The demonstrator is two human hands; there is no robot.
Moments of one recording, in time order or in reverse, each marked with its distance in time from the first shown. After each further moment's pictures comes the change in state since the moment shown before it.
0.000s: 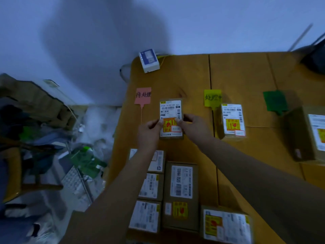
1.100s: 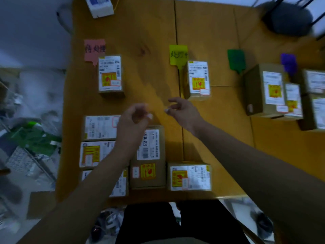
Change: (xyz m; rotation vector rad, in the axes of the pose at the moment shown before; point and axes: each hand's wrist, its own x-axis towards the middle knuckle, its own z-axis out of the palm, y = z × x) left_hand -0.094 -0.038 0.020 0.120 -0.253 0.134; right_hand -0.045 0.084 -0.053 -0.190 0.000 0.157
